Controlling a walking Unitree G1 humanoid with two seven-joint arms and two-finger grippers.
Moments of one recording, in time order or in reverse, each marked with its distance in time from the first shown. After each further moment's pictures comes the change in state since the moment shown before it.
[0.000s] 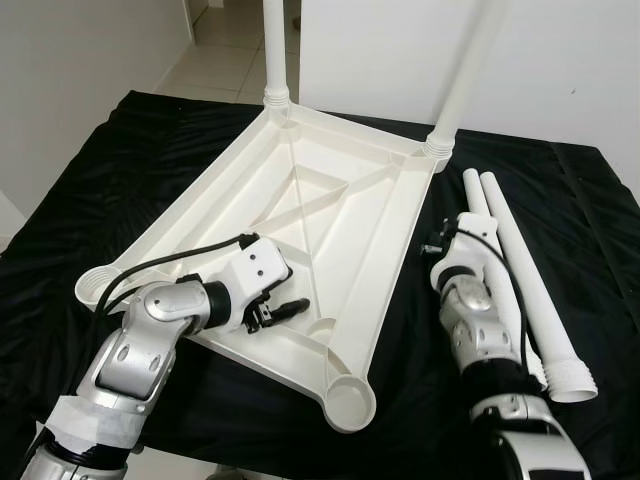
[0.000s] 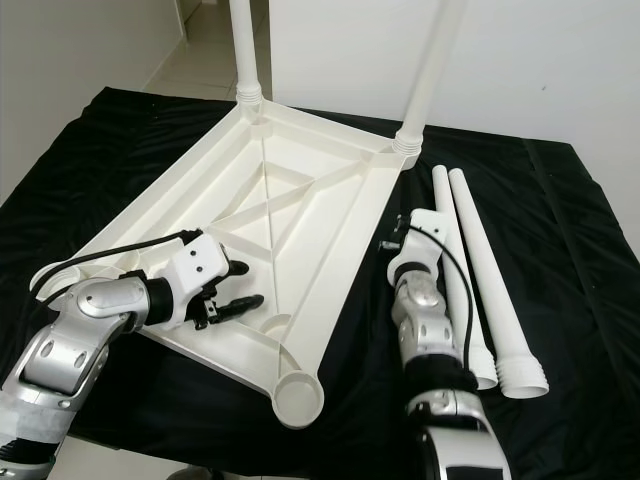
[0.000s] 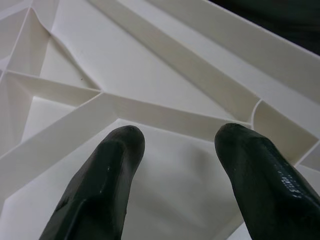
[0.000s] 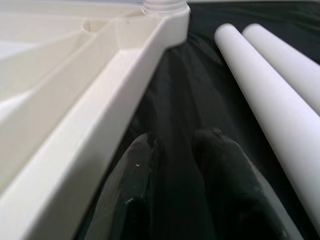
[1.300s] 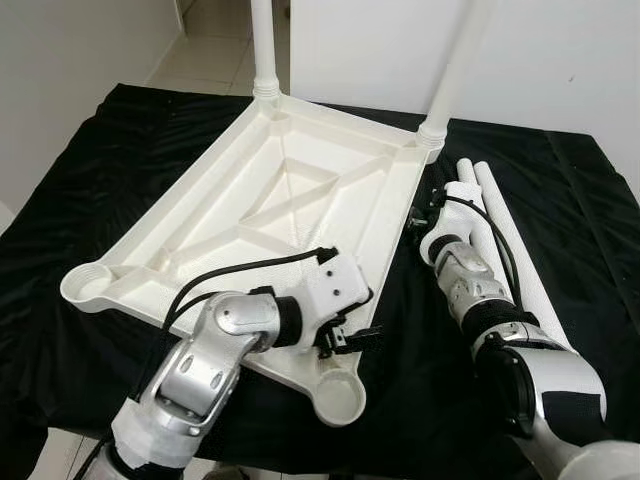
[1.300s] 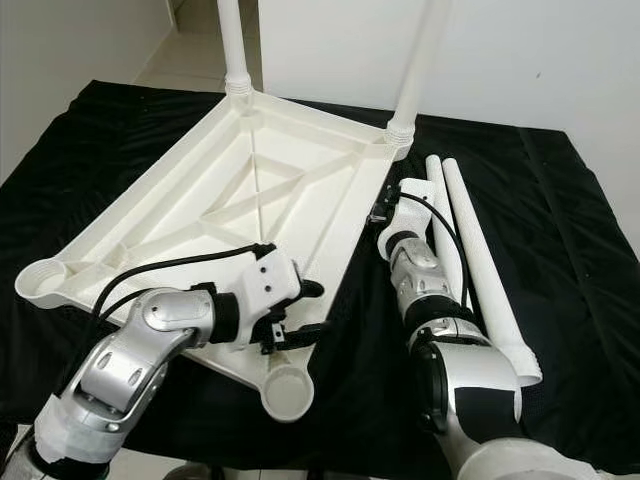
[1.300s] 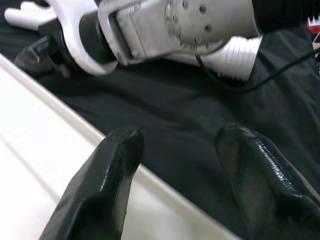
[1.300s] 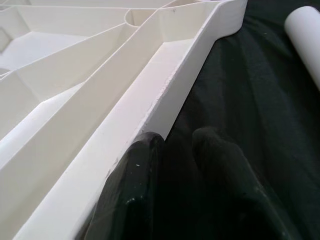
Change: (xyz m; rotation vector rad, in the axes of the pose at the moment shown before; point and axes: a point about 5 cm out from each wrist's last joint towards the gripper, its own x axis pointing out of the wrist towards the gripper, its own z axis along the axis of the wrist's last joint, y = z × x) left arm 0.038 -0.051 0.057 -0.032 -0.187 -0.208; right arm 0.028 0.026 0.008 0.045 0.070 0.242
